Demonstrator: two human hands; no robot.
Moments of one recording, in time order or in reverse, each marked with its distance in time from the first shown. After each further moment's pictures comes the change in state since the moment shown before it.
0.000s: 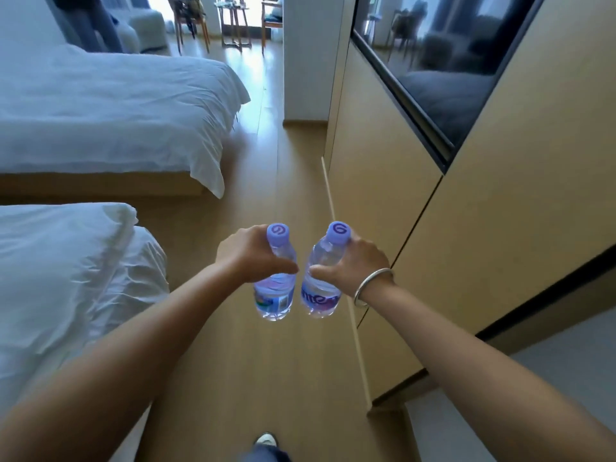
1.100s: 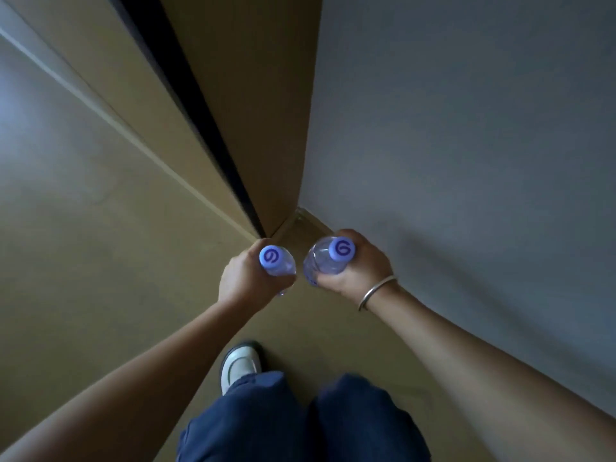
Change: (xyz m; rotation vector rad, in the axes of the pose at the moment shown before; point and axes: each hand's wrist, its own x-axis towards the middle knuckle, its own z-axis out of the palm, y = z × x) left_hand -0.018 -0.022 0.708 -0.063 -0.618 0.246; right_hand -0.236 0.542 0.346 0.222 0.127 0.859
